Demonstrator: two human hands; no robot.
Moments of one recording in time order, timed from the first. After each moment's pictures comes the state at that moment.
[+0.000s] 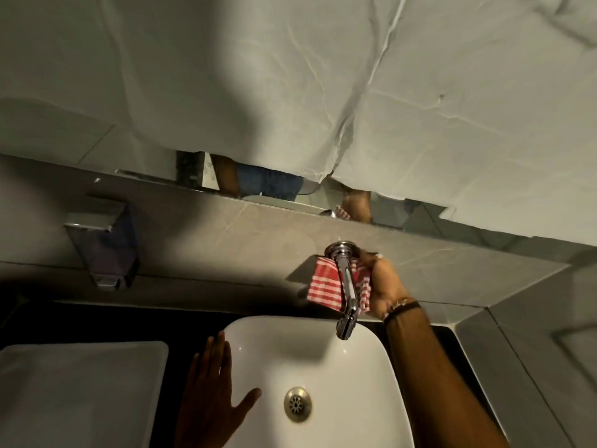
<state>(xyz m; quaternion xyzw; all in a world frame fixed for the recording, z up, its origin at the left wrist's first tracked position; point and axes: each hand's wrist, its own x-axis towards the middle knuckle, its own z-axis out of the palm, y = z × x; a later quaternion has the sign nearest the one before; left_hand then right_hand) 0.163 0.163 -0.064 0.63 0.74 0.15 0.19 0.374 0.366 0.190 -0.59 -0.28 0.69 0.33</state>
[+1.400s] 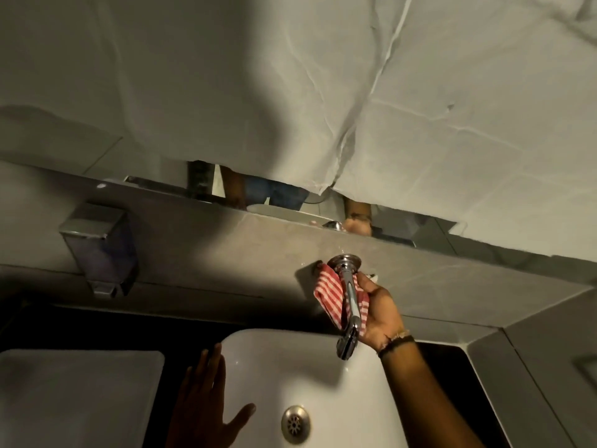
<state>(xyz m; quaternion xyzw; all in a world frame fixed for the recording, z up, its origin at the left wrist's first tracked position) 0.159 0.172 -0.069 0.62 0.75 0.14 0.19 0.388 0.367 0.157 -0.51 -0.18 0.77 0.34</state>
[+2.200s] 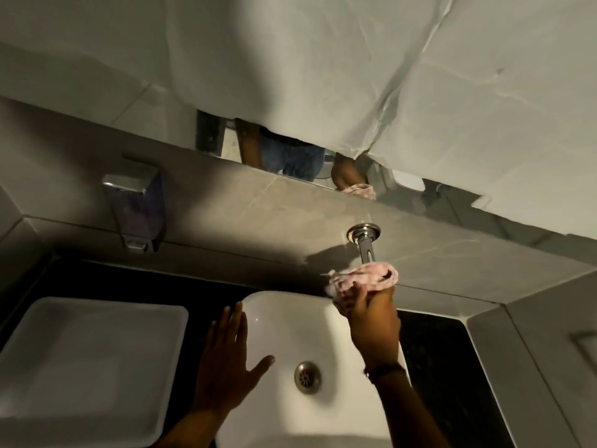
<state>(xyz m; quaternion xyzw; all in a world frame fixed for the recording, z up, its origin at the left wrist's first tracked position) 0.165 0.157 -0.072 0.61 0.74 0.21 0.19 0.351 0.256 0.138 -0.75 -0.59 0.17 0.24</state>
